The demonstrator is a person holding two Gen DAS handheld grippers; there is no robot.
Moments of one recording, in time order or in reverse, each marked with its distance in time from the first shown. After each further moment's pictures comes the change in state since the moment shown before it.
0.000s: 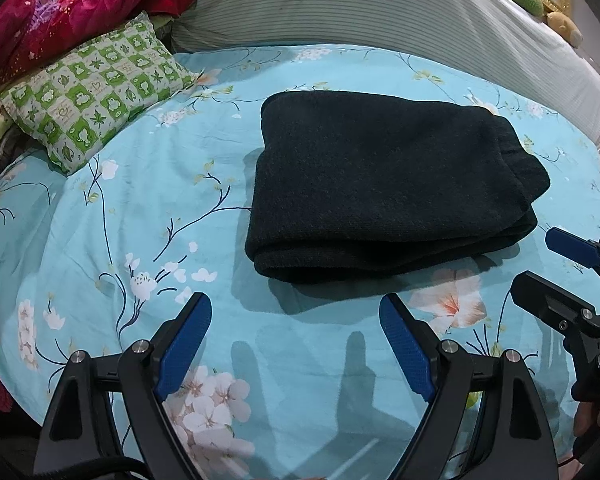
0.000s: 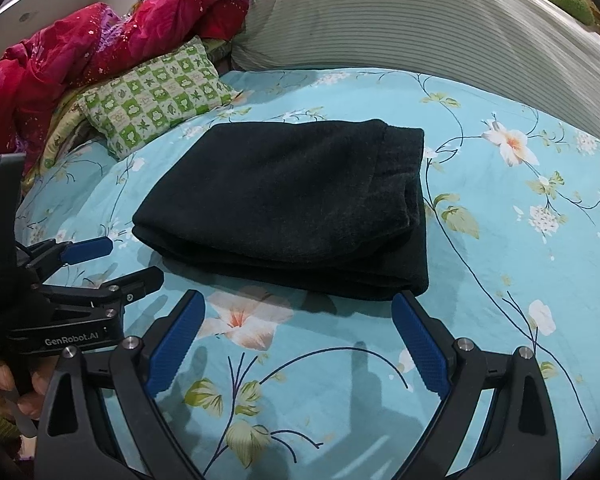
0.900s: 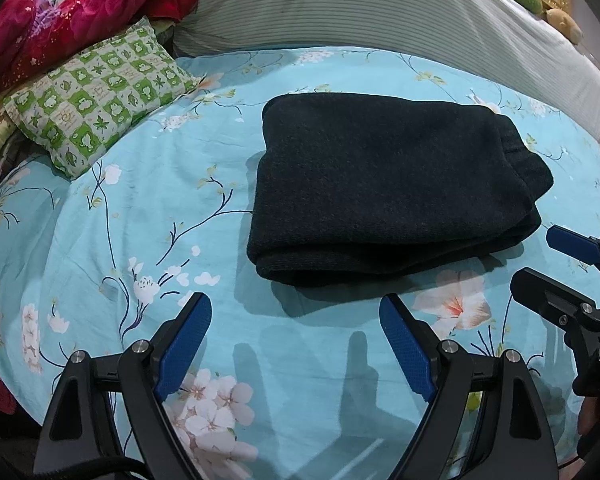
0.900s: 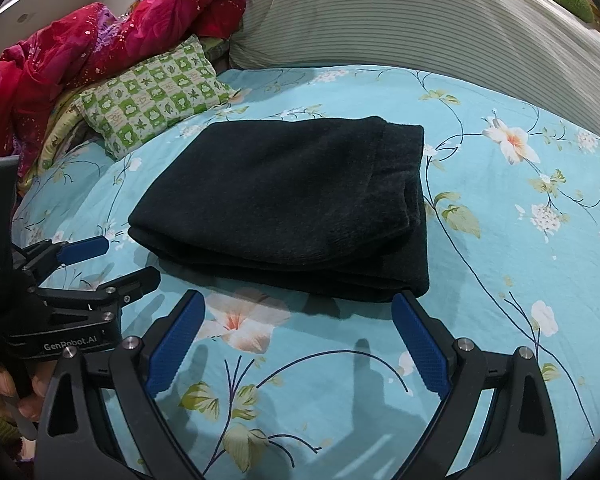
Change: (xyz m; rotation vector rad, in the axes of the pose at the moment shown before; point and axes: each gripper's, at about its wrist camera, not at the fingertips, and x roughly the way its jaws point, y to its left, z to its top) left arm -0.001 -0.002 0.000 0.008 -0.010 0.021; right arm 0.004 -0.001 0.001 0.001 0.003 0.002
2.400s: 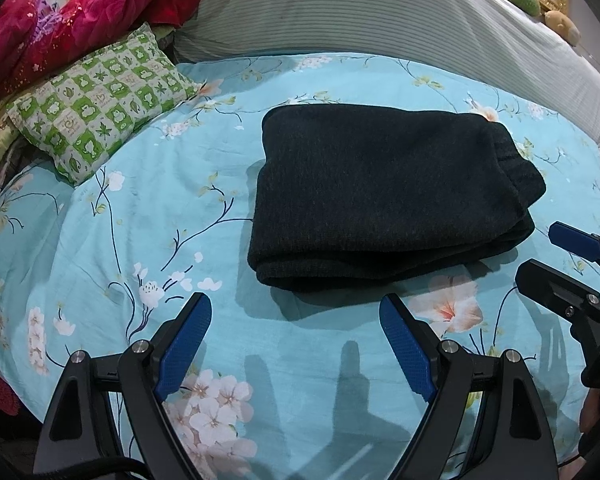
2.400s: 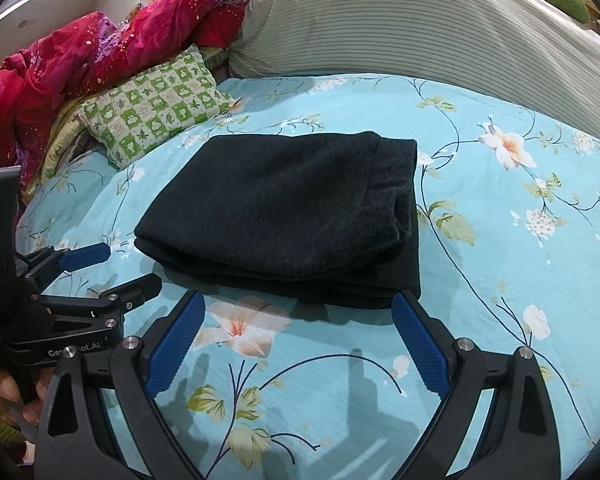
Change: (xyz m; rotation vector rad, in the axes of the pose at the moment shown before) left arm -0.010 -0.005 0.004 0.001 -0.015 0.007; right arm -0.011 -0.001 0.005 0.016 -0.019 0.002
